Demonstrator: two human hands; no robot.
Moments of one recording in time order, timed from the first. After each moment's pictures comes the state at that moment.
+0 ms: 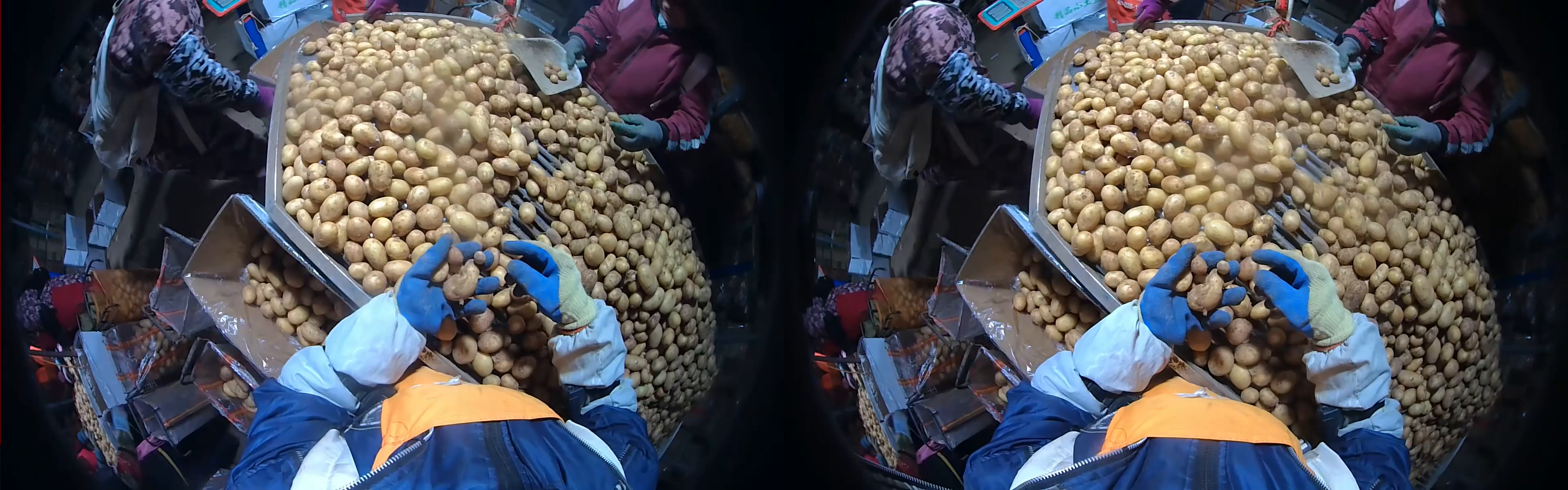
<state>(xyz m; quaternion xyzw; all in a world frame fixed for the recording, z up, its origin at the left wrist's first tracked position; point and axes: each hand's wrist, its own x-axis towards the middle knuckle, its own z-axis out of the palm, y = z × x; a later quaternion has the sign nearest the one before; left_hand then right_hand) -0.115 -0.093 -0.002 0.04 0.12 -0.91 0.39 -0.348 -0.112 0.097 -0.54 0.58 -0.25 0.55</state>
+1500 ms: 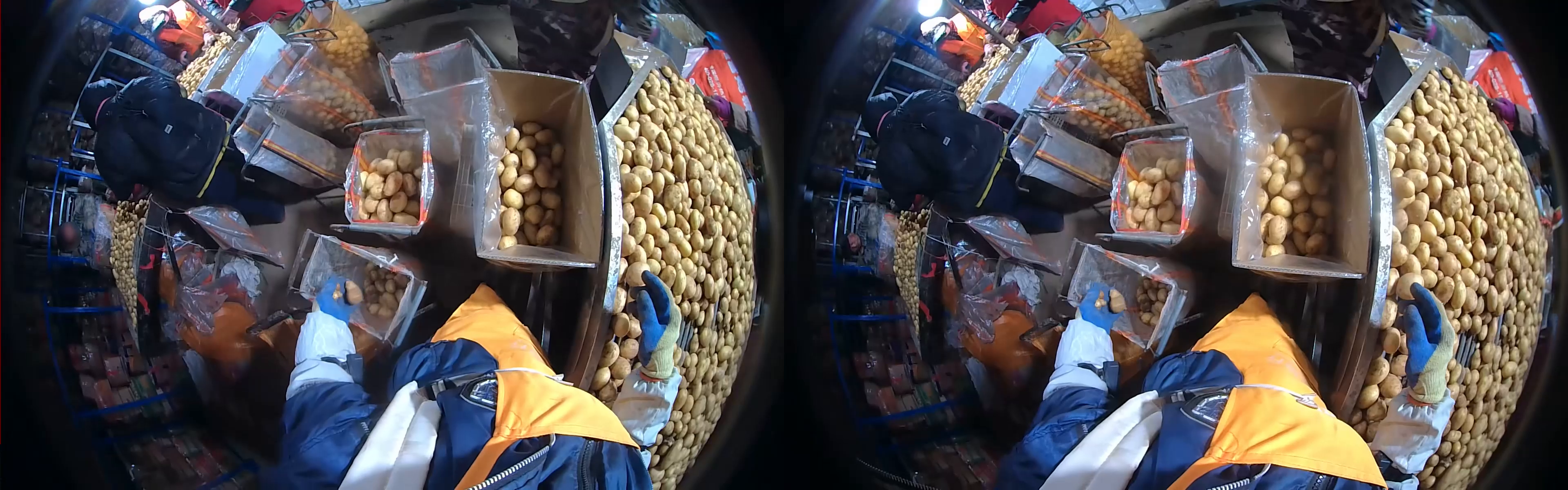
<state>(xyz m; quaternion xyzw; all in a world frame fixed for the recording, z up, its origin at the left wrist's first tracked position) 0.055 0.582 -0.200 0.50 0.21 -0.27 0.79 -0.259 -0.079 0.048 -0.73 0.36 -0.13 0.56</state>
